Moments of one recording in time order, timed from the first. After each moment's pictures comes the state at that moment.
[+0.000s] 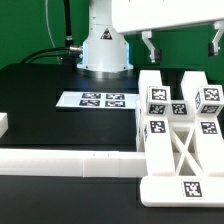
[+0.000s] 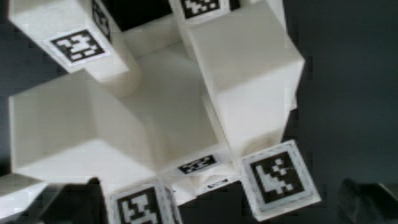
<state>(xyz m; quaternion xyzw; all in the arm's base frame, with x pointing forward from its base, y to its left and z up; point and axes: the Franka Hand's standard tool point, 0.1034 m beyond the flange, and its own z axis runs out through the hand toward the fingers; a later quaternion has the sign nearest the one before) 0.604 0.081 0.151 -0.98 0.16 -0.11 0.07</state>
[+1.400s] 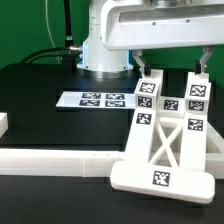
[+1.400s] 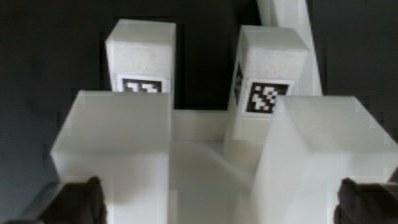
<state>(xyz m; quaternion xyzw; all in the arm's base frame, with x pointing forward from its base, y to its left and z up) 0.588 0.071 0.125 -0.99 0.12 0.07 0.07</state>
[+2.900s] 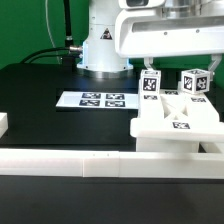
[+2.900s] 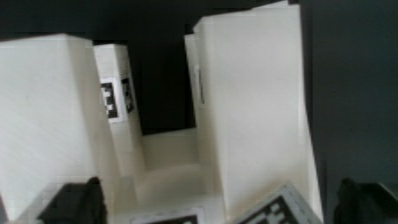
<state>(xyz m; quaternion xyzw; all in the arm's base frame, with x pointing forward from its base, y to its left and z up) 0.576 0.092 0.119 -0.99 0.12 0.05 0.07</state>
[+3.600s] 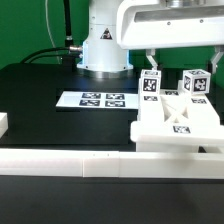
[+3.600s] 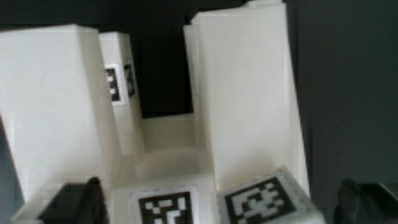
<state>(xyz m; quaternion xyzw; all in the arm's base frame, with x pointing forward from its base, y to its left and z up) 0.583 0.094 0.123 -0.99 0.09 0.04 0.05</state>
